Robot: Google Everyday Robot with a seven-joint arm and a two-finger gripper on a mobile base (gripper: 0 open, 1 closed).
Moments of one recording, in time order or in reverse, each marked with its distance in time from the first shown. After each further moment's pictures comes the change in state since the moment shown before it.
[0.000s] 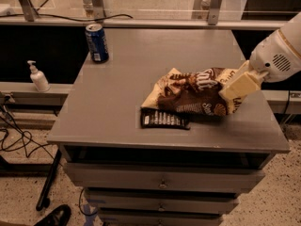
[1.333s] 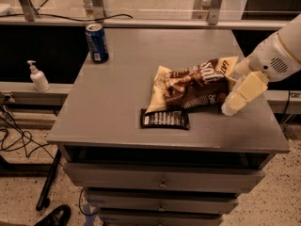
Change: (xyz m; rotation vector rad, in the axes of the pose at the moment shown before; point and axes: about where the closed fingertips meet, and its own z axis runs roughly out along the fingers) arm 0.006 -0.027 0.006 0.071 0.007 -0.054
